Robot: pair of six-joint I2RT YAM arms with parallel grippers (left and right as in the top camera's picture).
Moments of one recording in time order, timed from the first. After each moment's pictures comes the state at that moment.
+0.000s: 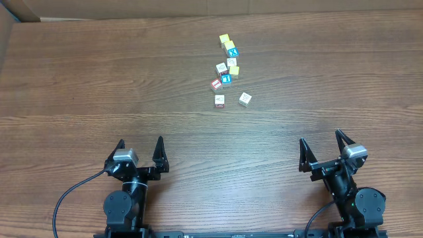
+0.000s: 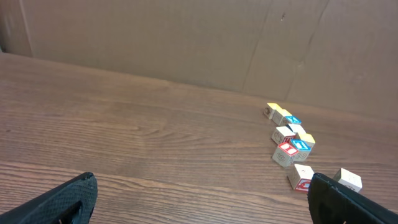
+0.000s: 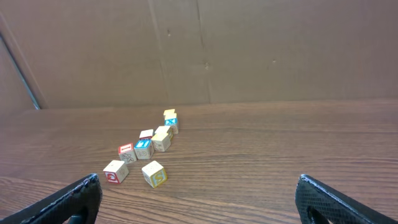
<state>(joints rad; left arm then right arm) 0.00 0.02 0.01 -0.08 0.01 -0.20 0.07 0.02 0.02 -0.02 -0.21 0.15</state>
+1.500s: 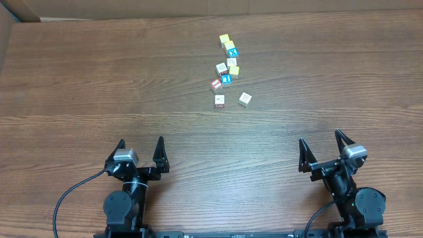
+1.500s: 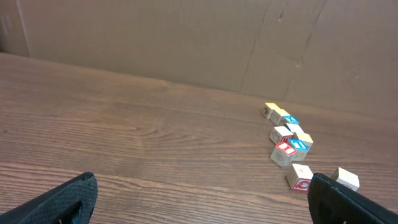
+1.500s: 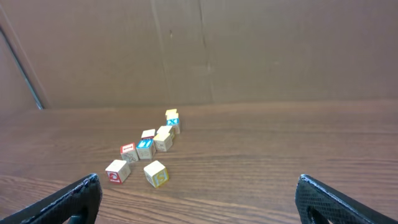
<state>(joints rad) 0.00 0.02 0.01 -0.08 0.02 -0.20 0.07 0.02 0.02 -0.01 -0.22 0.15</state>
